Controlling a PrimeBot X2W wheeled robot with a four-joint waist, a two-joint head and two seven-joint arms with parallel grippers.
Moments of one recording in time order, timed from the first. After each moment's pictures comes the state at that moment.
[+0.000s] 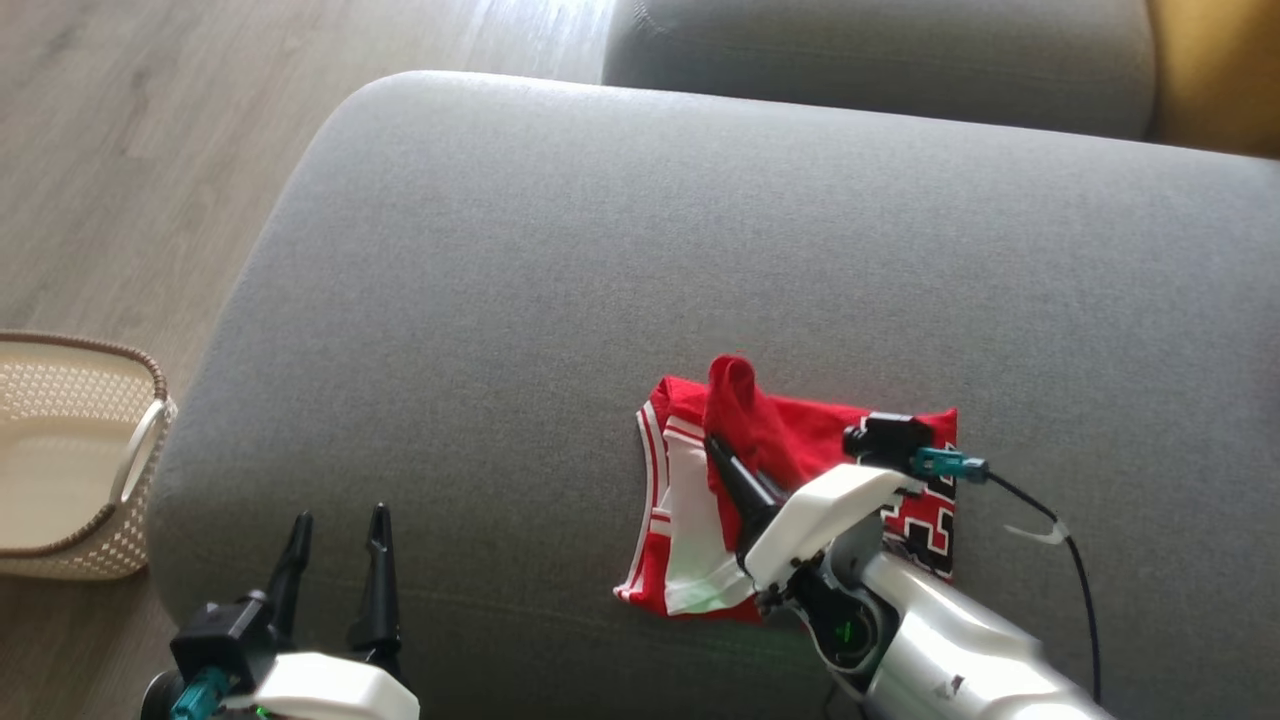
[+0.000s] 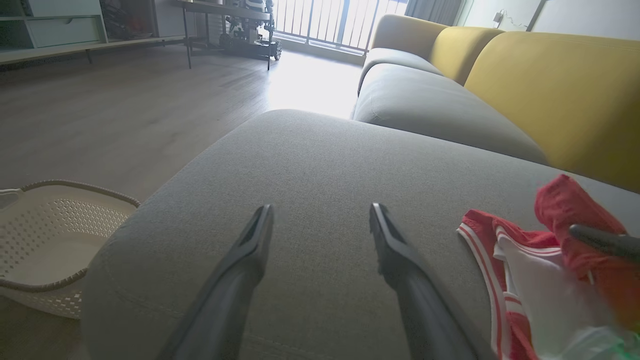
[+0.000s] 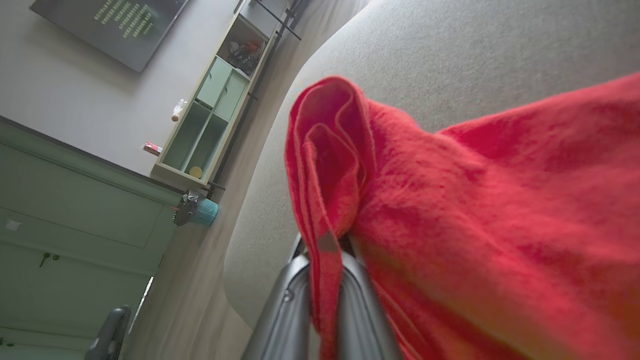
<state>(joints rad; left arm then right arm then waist) 0.13 0.05 -0.09 0.16 -0.22 -0.03 -0.25 -0.53 -0.06 0.88 0.80 1.39 0.13 -0.24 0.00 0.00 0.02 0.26</state>
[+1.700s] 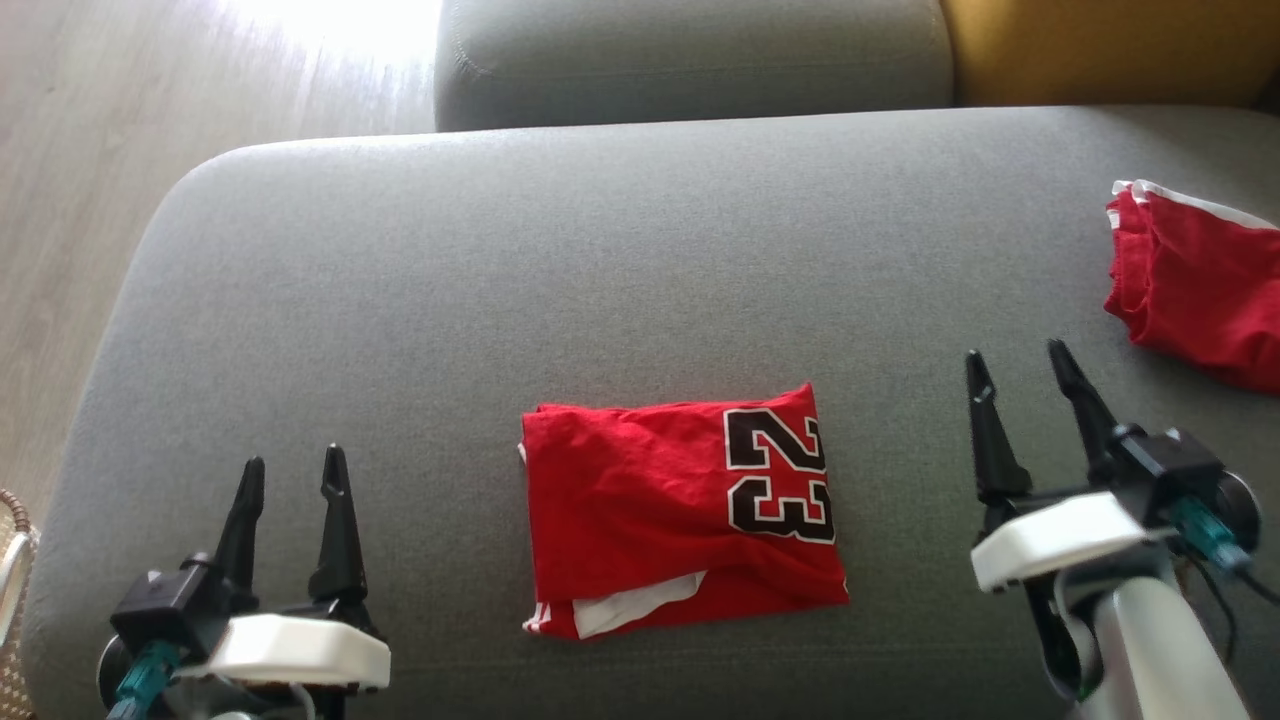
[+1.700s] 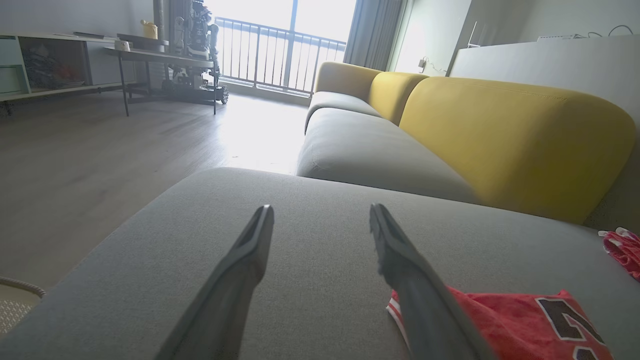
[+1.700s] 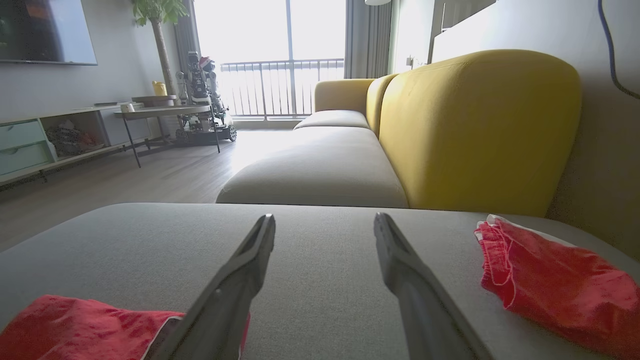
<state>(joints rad) 0.10 0.05 -0.05 0.07 -0.24 -0.01 -0.25 -0.16 -0.06 -0.01 0.27 0.12 0.13 -0.26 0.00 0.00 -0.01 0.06</state>
